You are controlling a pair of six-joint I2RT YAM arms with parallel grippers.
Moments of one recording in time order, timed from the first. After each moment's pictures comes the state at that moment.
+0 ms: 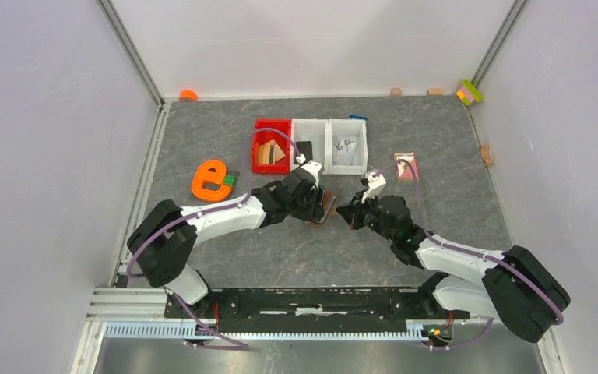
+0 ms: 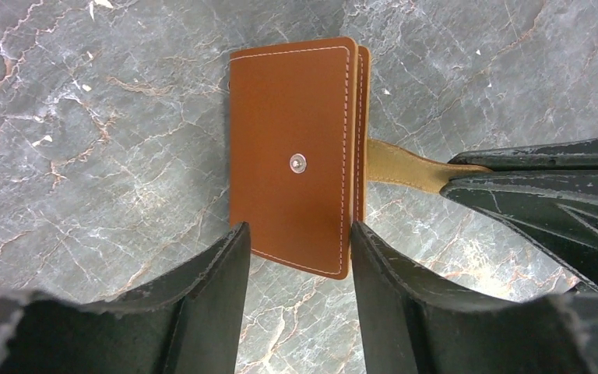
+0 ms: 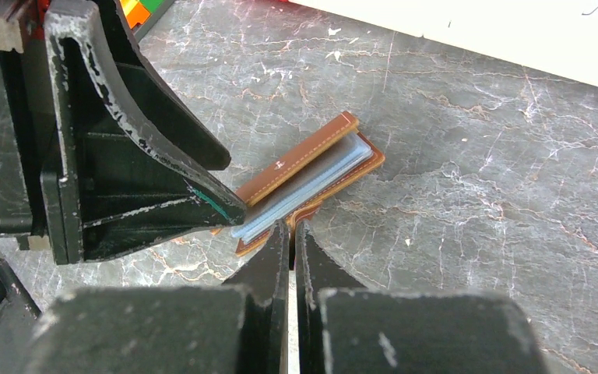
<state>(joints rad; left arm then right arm) -0.88 1.58 0.94 -0.16 -0.09 -0.46 0.68 1.16 0.30 0.54 -0.05 0.37</state>
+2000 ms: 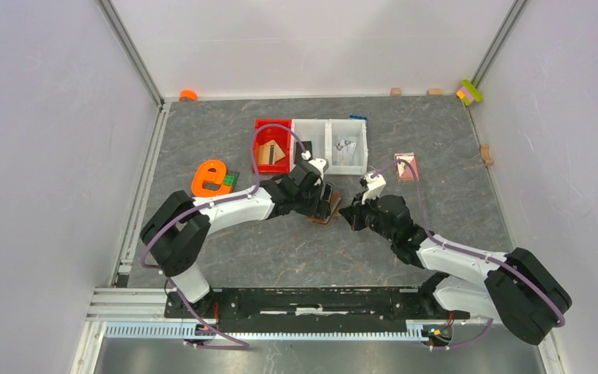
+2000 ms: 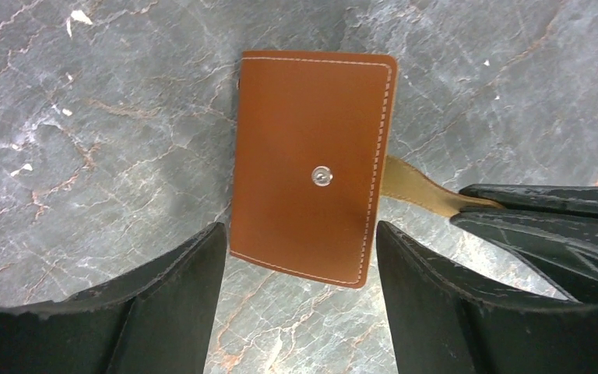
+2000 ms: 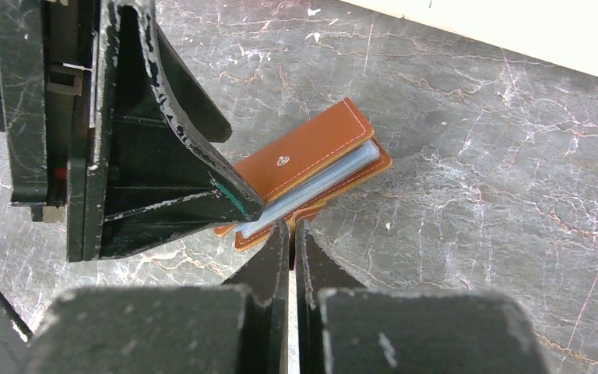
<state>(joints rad) -0.85 1.68 1.04 -0.19 -0.02 -0.45 0.68 1.14 0.31 0.46 -0.02 0.33</state>
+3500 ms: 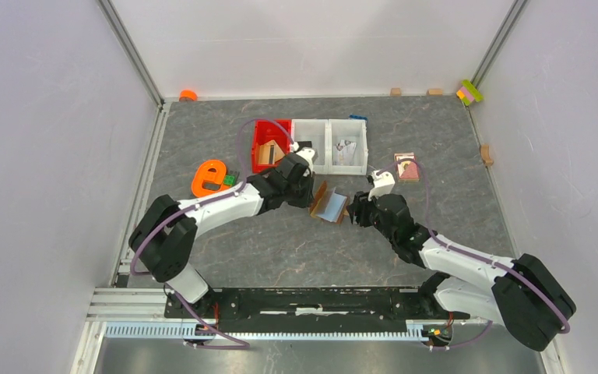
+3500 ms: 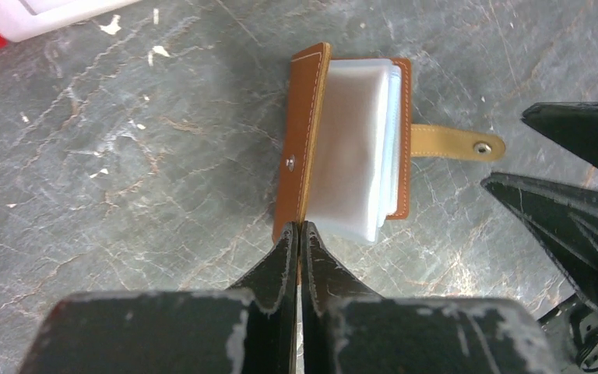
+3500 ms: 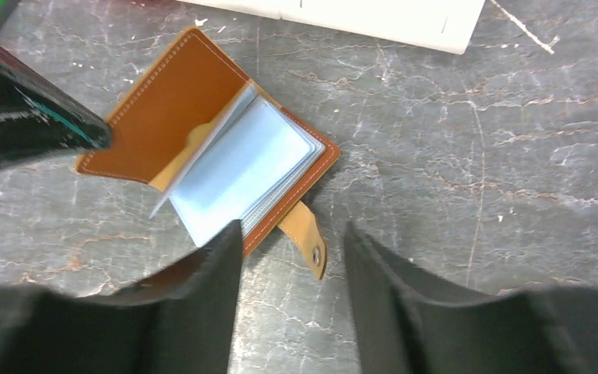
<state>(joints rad) -0.79 1.61 1.02 -0.21 -0.02 -0.43 0.68 1.10 0.34 0.31 0.21 0.34</state>
